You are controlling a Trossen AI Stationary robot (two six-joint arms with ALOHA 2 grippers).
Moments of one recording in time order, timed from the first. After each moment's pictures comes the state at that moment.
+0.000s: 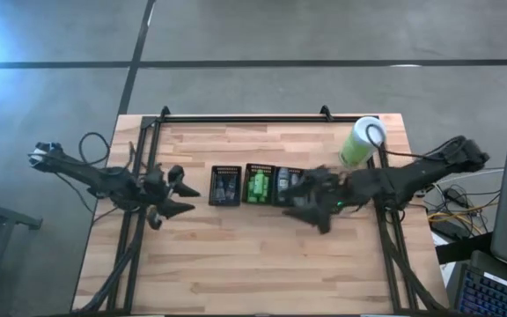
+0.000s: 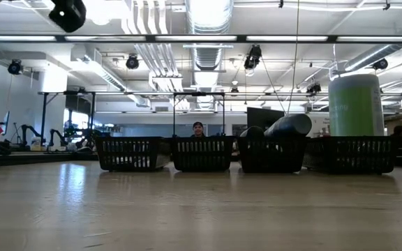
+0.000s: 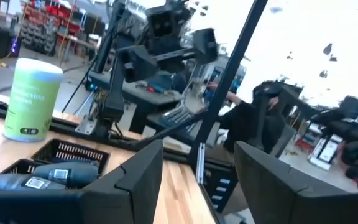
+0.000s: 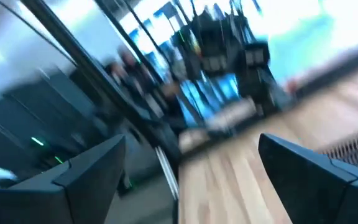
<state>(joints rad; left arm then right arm) -0.37 0.55 0.41 0.33 -0.19 -0.37 0.34 1.21 1.00 0.15 0.24 0.68</state>
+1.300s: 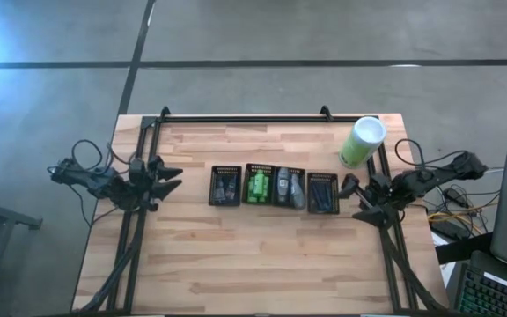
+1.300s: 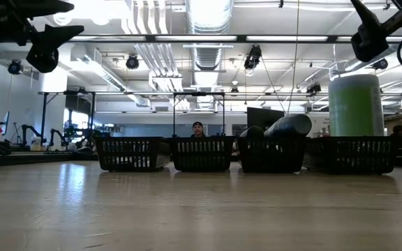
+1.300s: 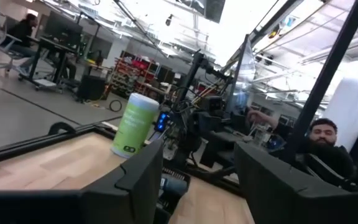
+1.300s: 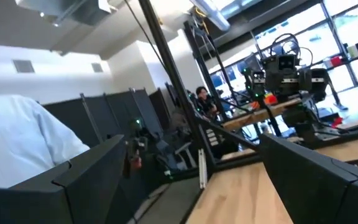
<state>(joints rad) -0.36 0.00 0.12 0.13 -0.54 -0.29 0.34 0.22 0.01 0.56 0.01 0.45</state>
